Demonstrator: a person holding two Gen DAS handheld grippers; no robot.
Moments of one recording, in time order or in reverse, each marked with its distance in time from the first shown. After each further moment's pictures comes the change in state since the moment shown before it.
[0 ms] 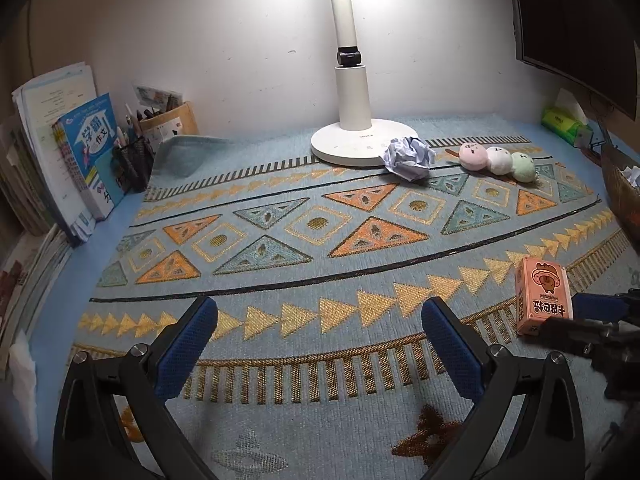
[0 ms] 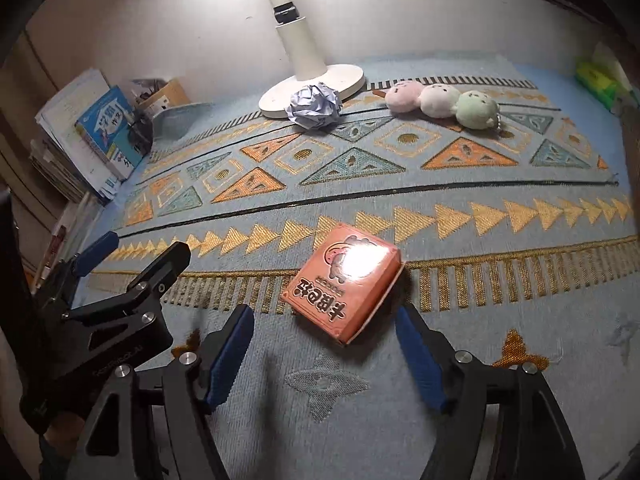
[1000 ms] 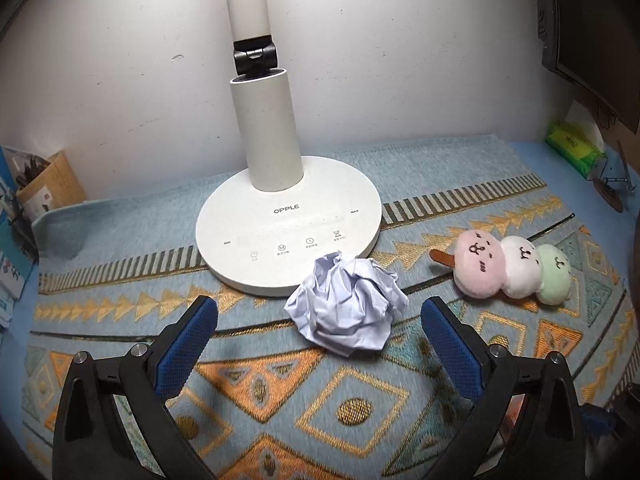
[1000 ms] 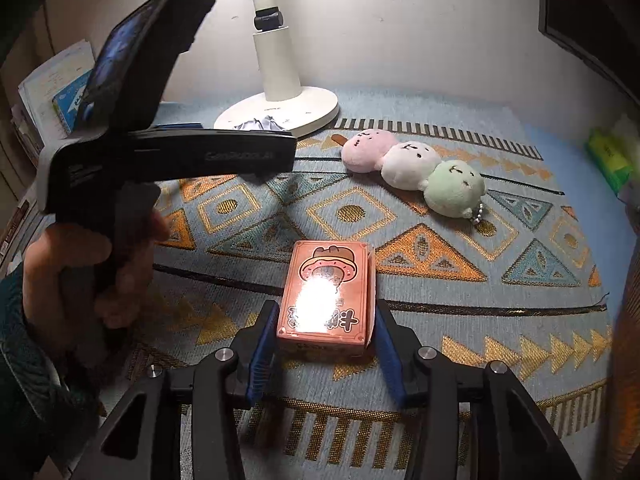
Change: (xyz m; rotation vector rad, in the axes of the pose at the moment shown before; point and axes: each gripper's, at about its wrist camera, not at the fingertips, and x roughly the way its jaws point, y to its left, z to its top) left arm 0.139 -0.072 0.127 0.030 0.060 -0.119; right arm 0.029 -0.050 0.060 -0.173 -0.037 -0.090
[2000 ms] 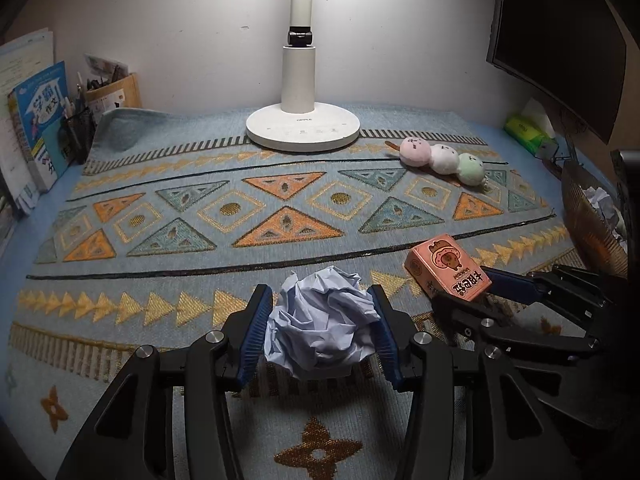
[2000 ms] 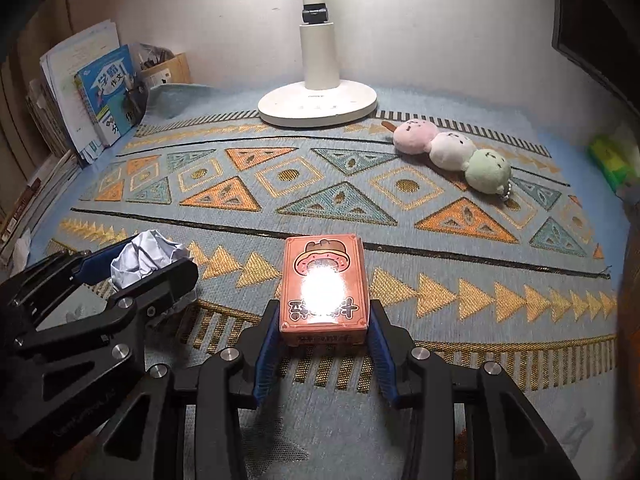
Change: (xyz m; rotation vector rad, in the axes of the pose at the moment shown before) left arm -0.123 0.022 -0.122 -0.107 0.017 -0.083; right arm -0.008 0.044 -0.026 -0.008 0.003 0.018
